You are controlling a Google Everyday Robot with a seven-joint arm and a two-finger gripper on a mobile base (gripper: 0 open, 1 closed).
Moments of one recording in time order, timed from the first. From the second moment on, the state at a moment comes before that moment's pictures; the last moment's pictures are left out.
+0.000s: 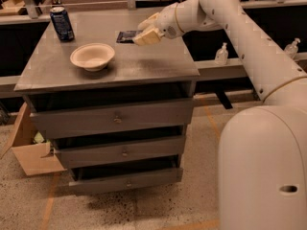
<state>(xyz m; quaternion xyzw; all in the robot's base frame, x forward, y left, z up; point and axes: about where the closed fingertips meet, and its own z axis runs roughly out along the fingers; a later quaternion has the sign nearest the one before) 0.793 0.026 0.930 -0.57 0.63 0.19 0.49</state>
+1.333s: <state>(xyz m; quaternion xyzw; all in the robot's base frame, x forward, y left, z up) 0.772 0.096 0.940 -0.63 0.57 0.24 0.47</state>
